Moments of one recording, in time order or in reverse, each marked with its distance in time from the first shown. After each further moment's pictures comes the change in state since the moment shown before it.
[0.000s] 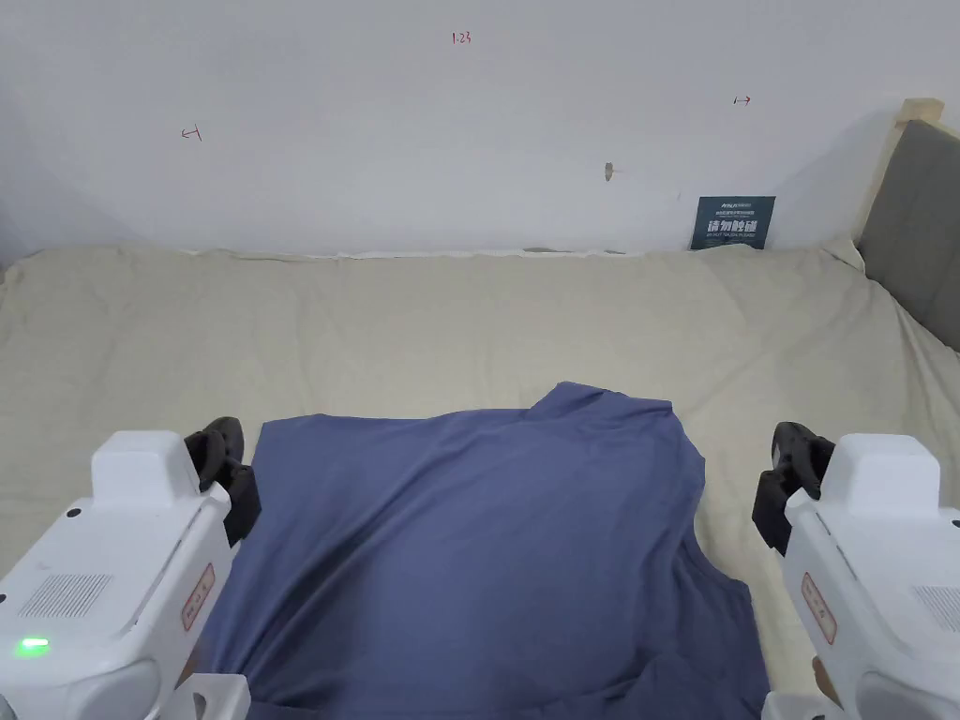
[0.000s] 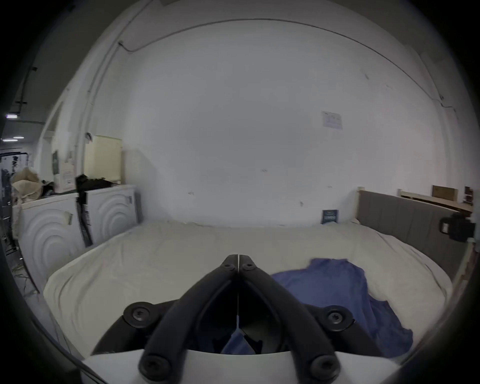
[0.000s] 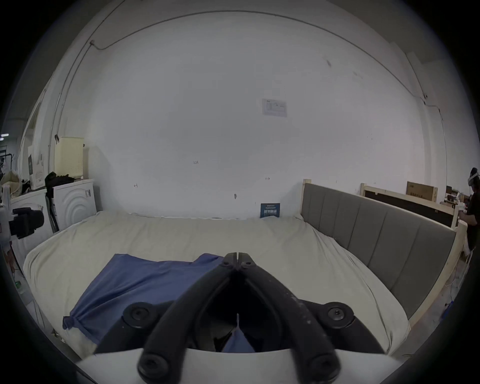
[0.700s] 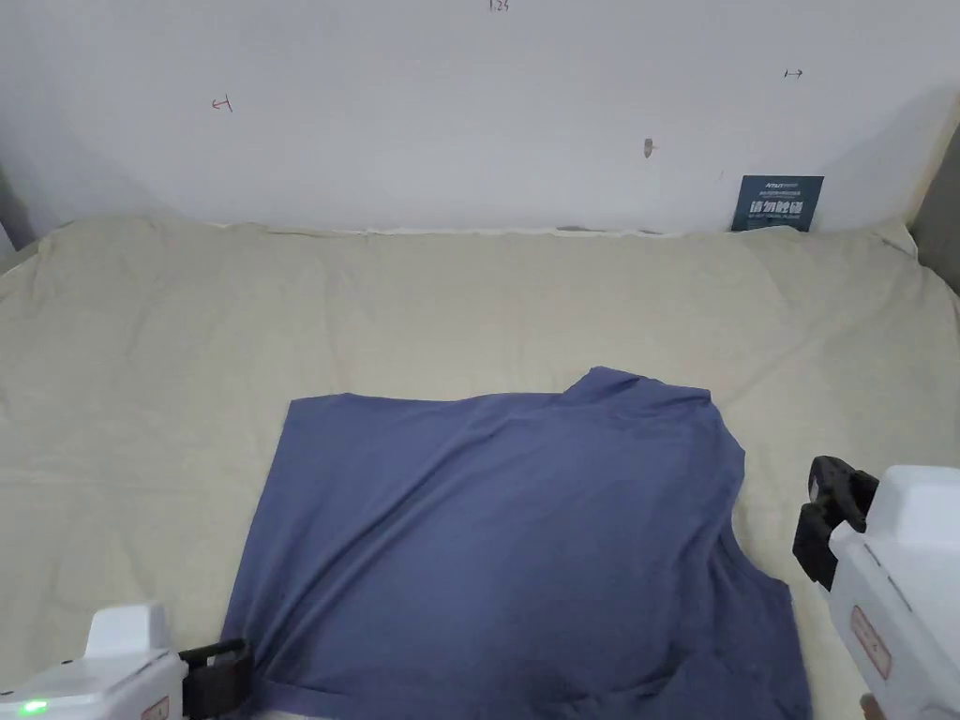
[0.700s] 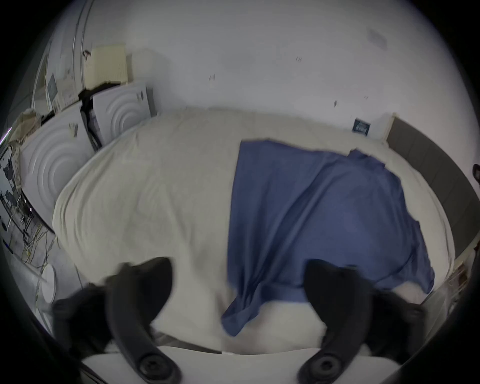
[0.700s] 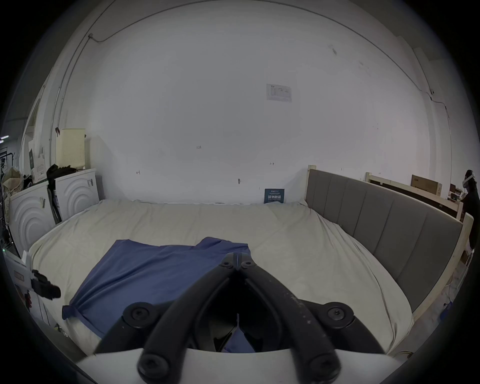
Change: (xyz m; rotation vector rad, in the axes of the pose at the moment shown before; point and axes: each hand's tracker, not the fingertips) left arm -0.086 -0.154 -0.028 -0.696 0.156 0.111; right arm -0.001 -0.021 -0.019 -0.107 0.025 0.003
